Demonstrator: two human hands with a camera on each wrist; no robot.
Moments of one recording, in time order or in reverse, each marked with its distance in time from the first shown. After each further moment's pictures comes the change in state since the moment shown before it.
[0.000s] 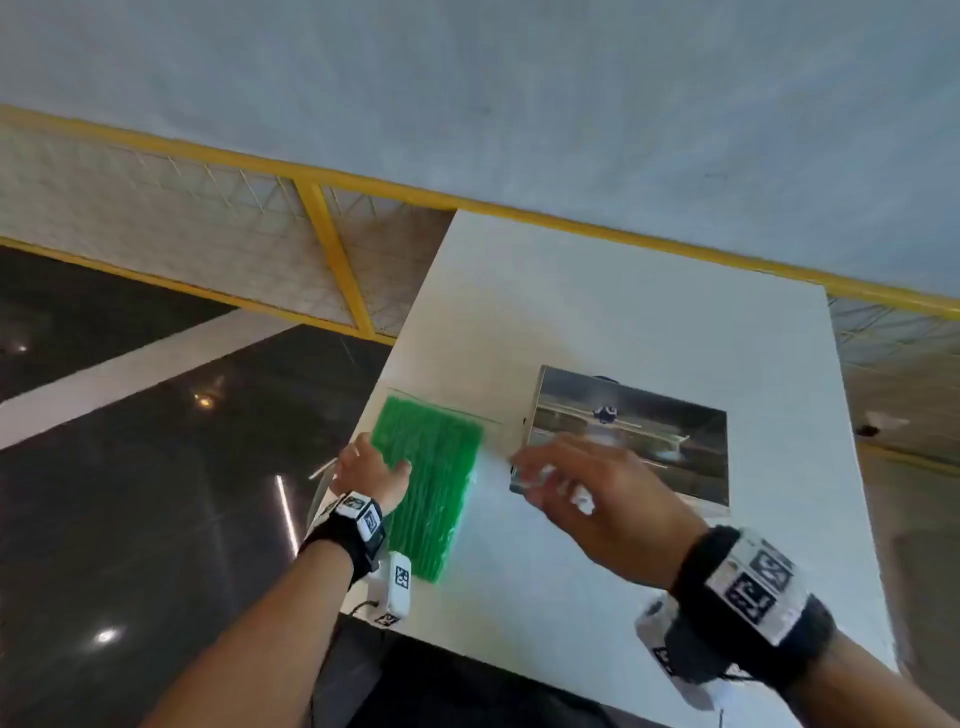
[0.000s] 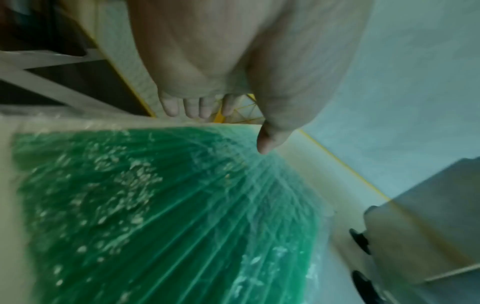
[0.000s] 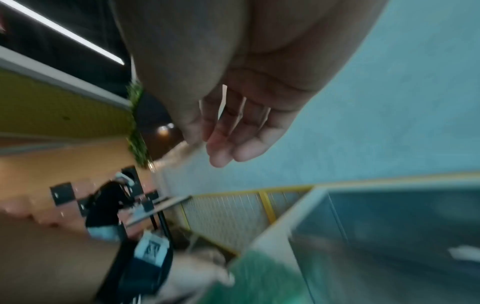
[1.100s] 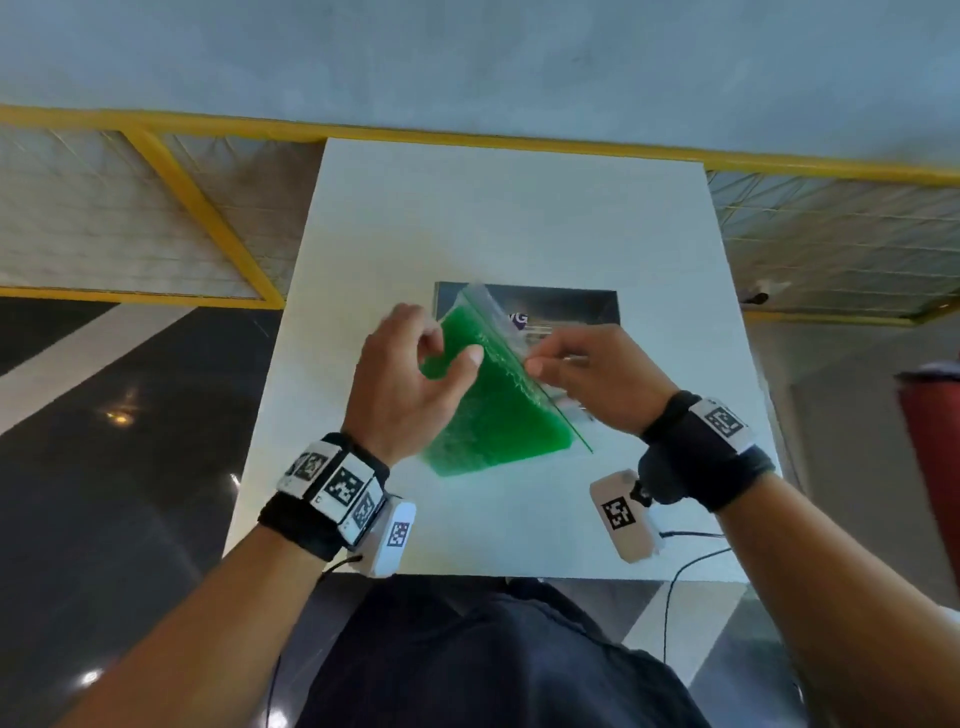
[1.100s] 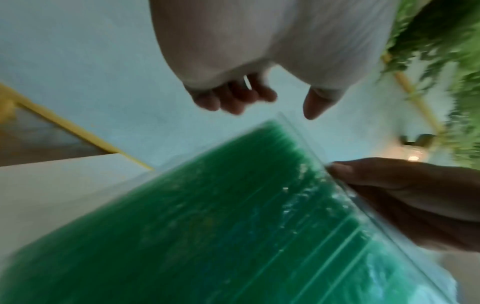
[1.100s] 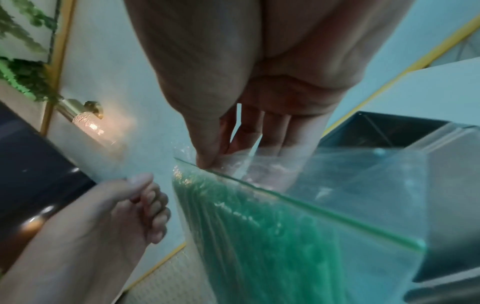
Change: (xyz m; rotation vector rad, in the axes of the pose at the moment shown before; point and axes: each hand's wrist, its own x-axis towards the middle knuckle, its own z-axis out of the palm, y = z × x) left_hand -0.141 0.126 -0.035 -0.318 0.038 1.027; right_hand -0.049 0.050 -0.034 0.279 0.211 0.521
